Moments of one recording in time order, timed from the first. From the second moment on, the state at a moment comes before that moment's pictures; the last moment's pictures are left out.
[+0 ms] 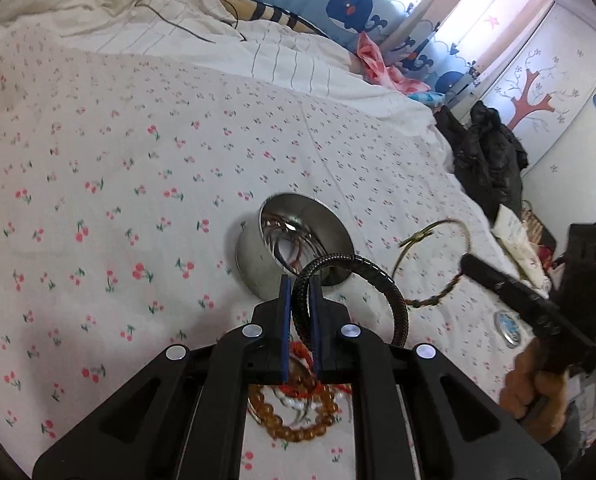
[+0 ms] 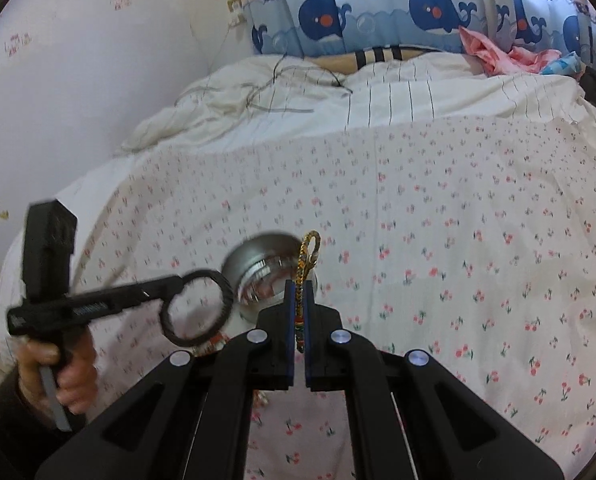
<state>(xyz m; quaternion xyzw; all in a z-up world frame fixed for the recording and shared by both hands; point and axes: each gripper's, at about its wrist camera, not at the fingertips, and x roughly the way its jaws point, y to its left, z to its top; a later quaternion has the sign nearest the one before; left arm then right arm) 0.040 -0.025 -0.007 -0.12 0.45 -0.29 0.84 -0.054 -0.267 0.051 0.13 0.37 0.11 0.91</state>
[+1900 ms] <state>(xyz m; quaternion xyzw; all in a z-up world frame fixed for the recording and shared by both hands) 0.070 -0.042 -0.008 -0.02 0.45 -0.19 0.87 0.014 -0.230 0.019 0.13 0.42 0.08 0.89</state>
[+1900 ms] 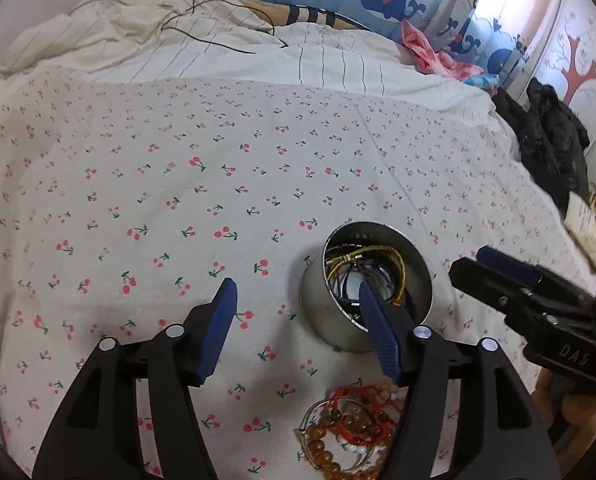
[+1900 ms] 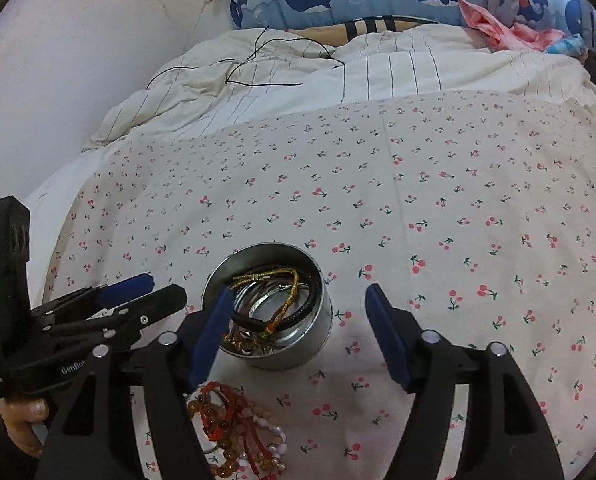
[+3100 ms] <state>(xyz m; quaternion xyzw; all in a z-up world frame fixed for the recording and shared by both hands) 0.047 -0.008 -0.018 -0.01 0.48 -0.18 0.86 -0.031 -0.207 -0.021 0.00 0.49 0.11 0.86</state>
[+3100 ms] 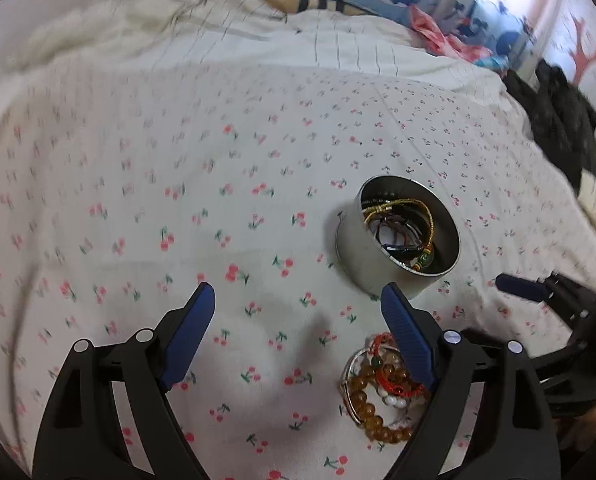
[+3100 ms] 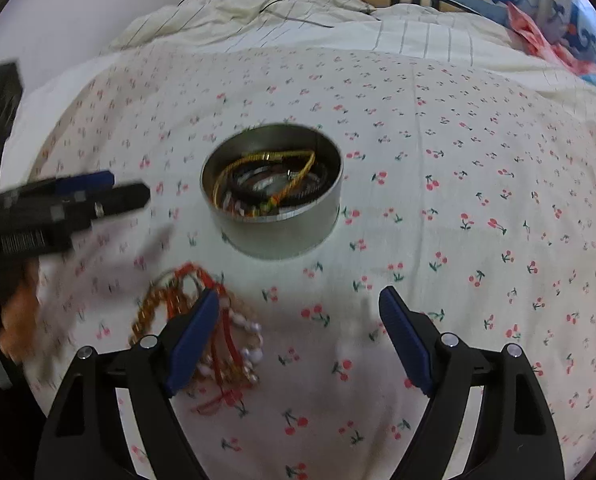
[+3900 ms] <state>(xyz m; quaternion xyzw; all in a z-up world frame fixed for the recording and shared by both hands) 0.050 -0.026 -0.061 0.02 0.52 -0.17 0.84 -0.045 -0.210 -0.044 -0.13 0.52 0.03 0.85</state>
